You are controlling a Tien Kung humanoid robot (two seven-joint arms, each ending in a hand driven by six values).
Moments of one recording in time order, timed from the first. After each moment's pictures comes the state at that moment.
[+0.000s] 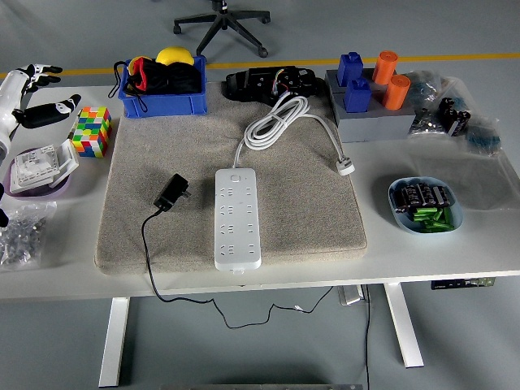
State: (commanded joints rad) left arm -0.46 0.37 -1.45 -1.09 1.71 0.04 0.09; right arm 0.08 -0.25 1.44 0.18 -0.71 -0.14 -0.15
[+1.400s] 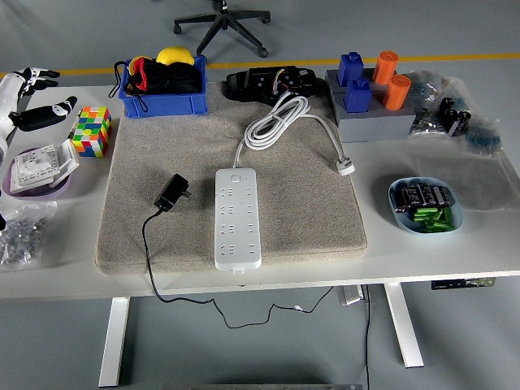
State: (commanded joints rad) left arm -0.44 0.37 -1.46 -1.10 1.71 0.03 0.10; right arm 0.07 -0.25 1.43 0.18 -0.71 -0.15 -0.15
